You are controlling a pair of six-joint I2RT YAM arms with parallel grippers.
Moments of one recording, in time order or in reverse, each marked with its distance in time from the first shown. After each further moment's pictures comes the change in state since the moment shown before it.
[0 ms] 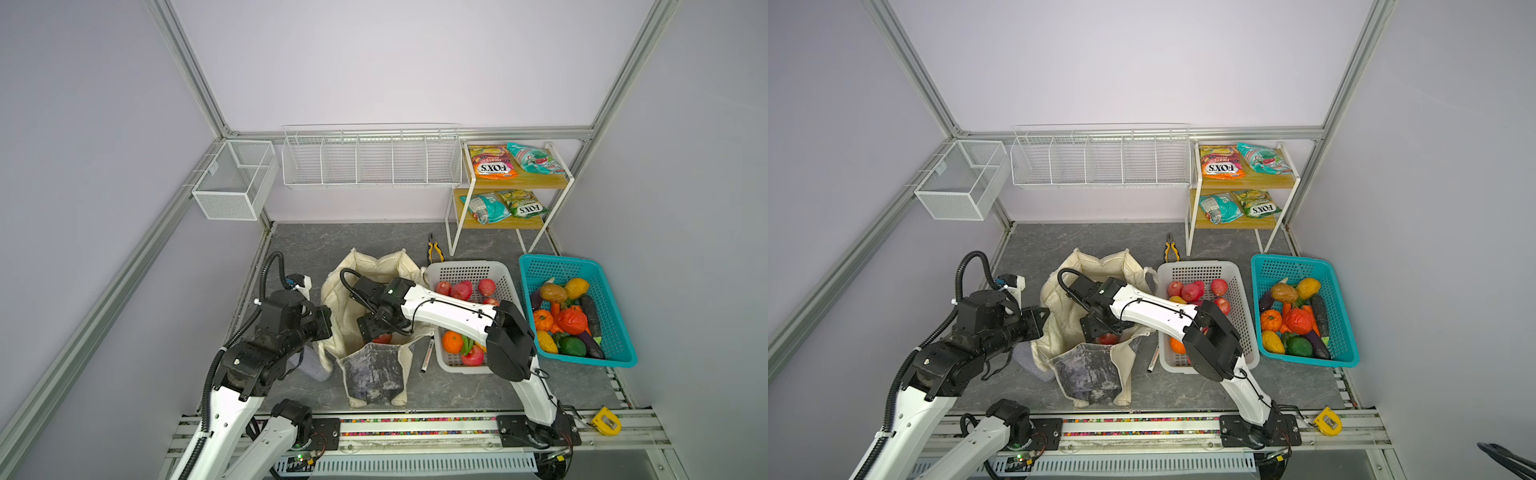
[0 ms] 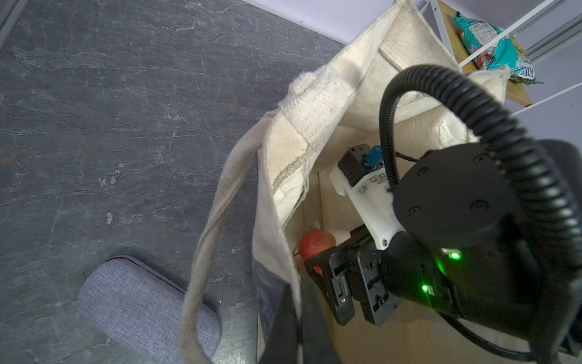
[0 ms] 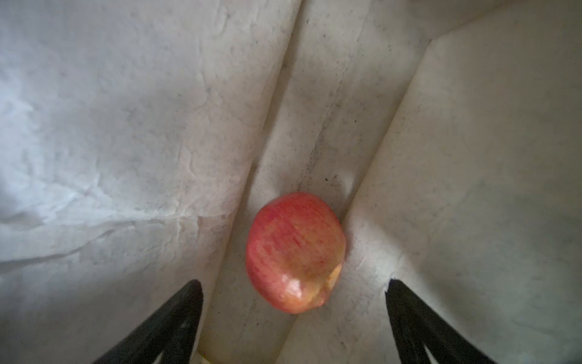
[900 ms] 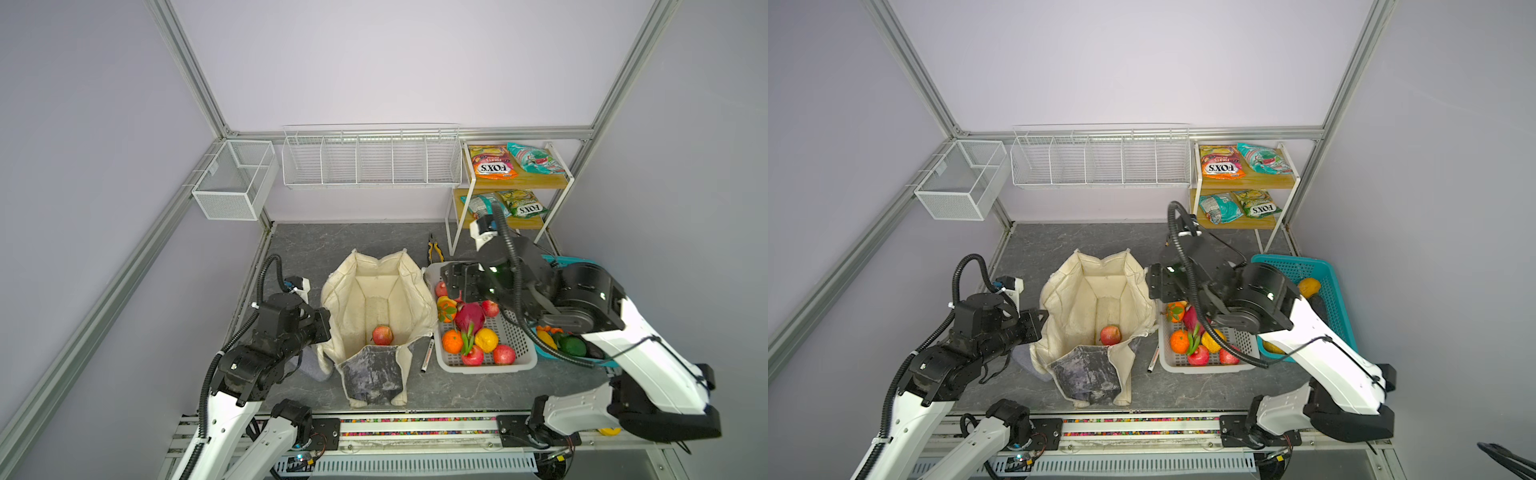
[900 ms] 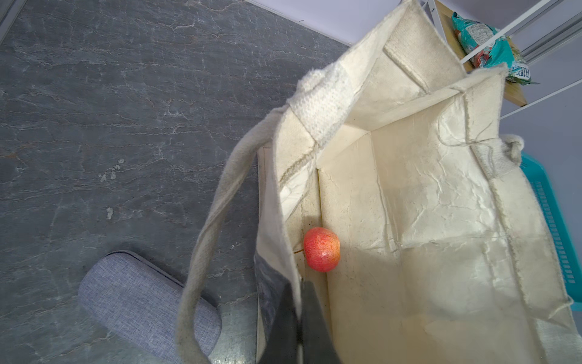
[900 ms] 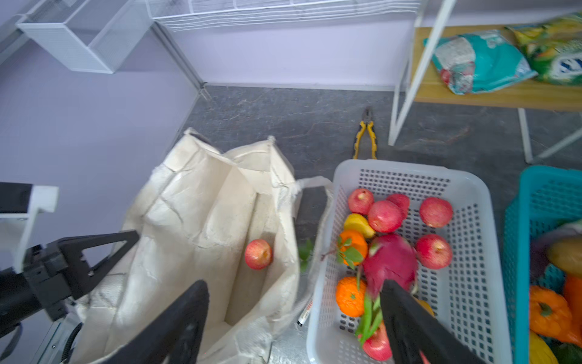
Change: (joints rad) left arm 0.000 -0.025 -0.011 -0.019 0.007 -0.007; right arm -0.024 -0.836 -0.033 -0.229 0.438 0.065
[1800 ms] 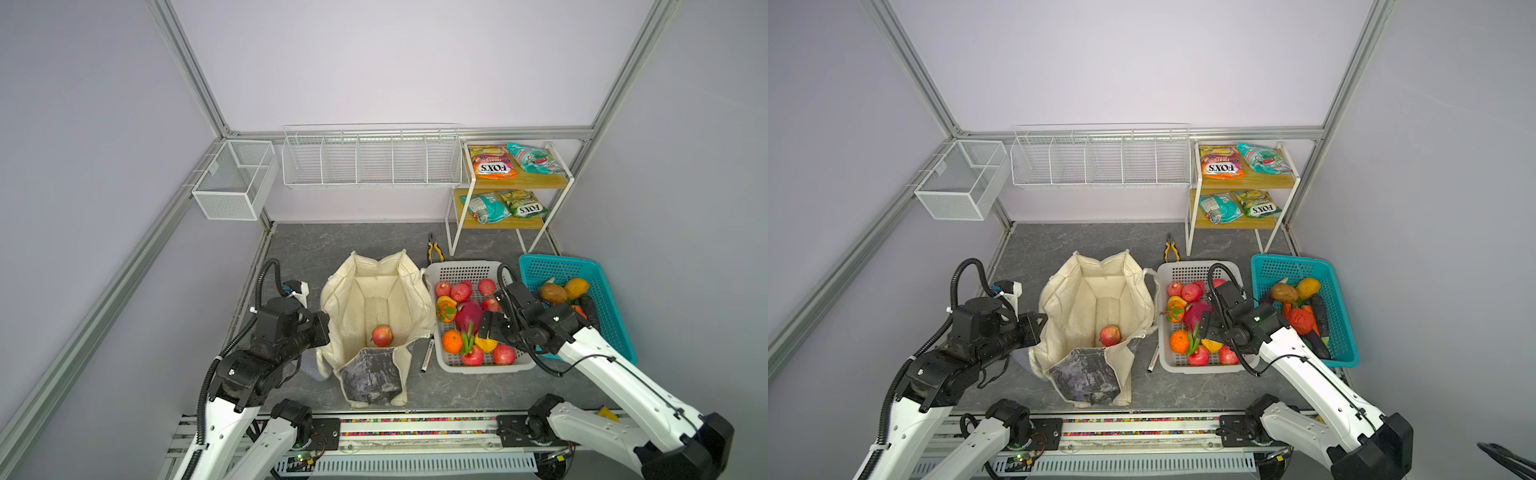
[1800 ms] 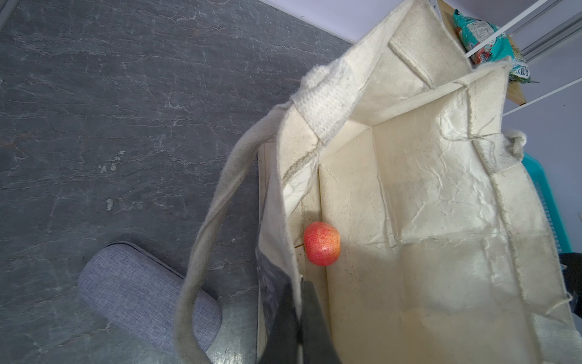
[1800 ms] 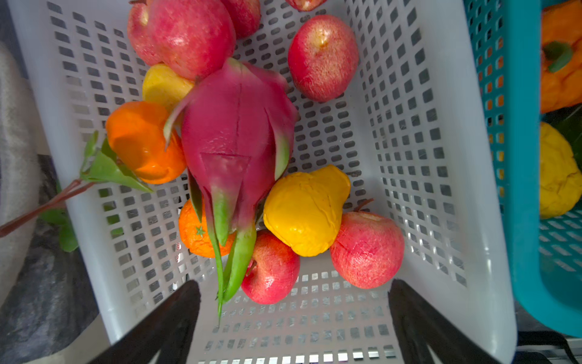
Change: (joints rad) left arm 0.000 -0.027 -0.011 -0.018 0.009 -0.012; right arm -0.501 -0.272 -0.934 0.216 -0.384 0.086
